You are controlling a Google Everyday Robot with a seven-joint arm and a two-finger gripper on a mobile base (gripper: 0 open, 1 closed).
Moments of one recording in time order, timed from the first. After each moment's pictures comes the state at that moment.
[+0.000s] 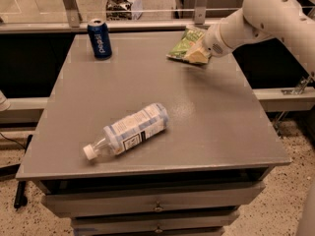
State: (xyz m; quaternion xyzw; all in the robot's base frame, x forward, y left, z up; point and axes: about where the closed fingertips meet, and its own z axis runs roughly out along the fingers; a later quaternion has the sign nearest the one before) arm 0.725 -0.119 0.865 -0.53 0.75 0.08 0.39
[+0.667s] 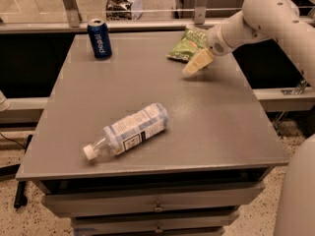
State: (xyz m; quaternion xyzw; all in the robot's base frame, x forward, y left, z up) arm 0.758 -0.138 0.851 -0.50 0.77 0.07 0.39
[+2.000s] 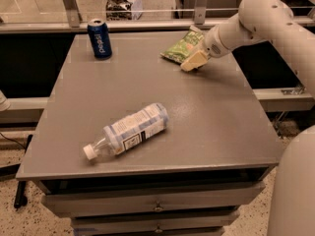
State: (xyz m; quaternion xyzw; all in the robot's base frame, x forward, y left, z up) arm 0.762 -0.134 0.839 -0.49 0.78 0.08 0.38
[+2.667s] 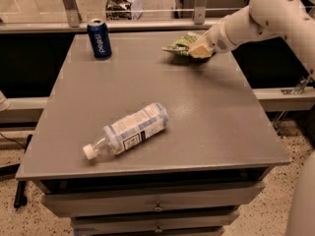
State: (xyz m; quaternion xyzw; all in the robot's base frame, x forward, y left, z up) arm 0.745 -0.127 0.870 -0.51 0.75 0.10 0.41
